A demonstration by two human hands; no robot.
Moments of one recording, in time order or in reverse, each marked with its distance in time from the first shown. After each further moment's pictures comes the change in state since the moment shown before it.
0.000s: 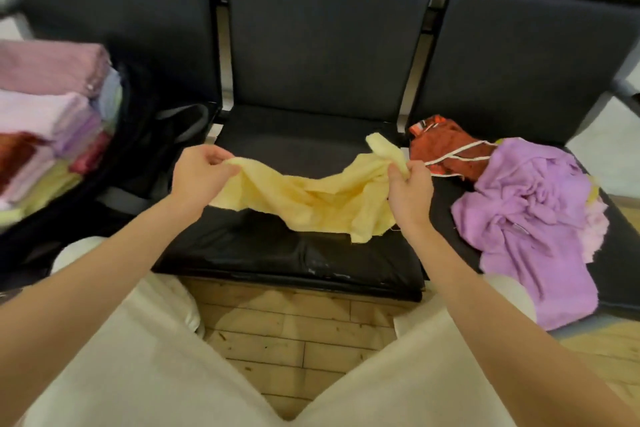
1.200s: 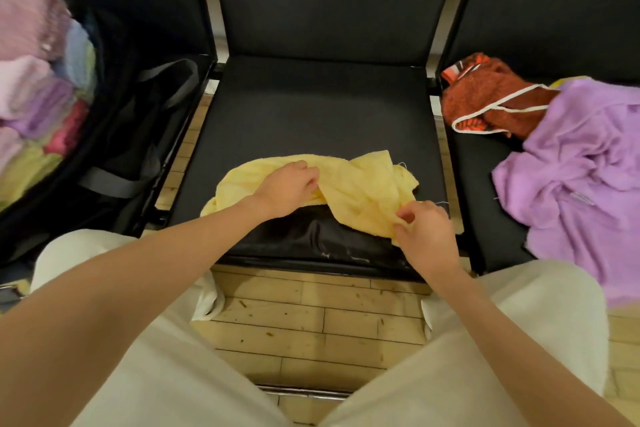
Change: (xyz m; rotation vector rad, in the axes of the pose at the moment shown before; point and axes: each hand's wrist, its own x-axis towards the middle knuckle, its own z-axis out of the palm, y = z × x) left_hand 0.039 -0.066 0.137 0.708 -0.536 0.661; right_hand -0.041 0.082 0.003 -0.707 -0.351 -0.114
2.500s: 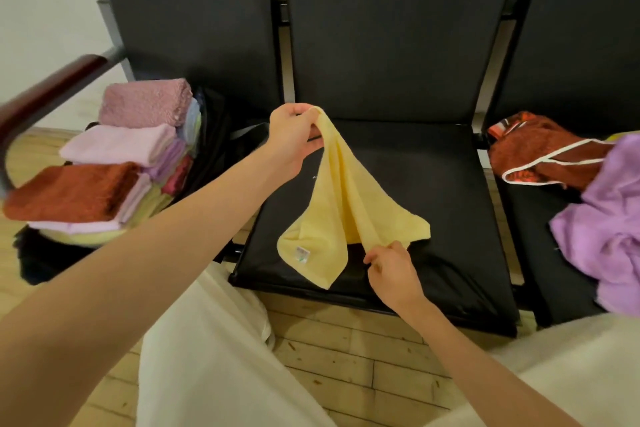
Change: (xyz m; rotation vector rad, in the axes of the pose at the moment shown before) left_hand -0.027 0.025 -0.185 -1.289 0.634 -0.511; right_hand -0.011 -0.095 0.054 0.184 -0.184 -0.194
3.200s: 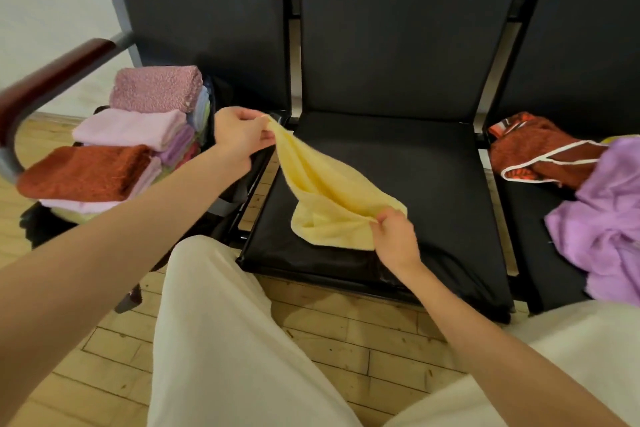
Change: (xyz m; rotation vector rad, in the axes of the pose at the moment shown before) left_hand -0.001 -0.006 -0.085 0.191 0.263 0.033; right_hand 0.025 -0.016 -0.008 0.129 0.174 0.006
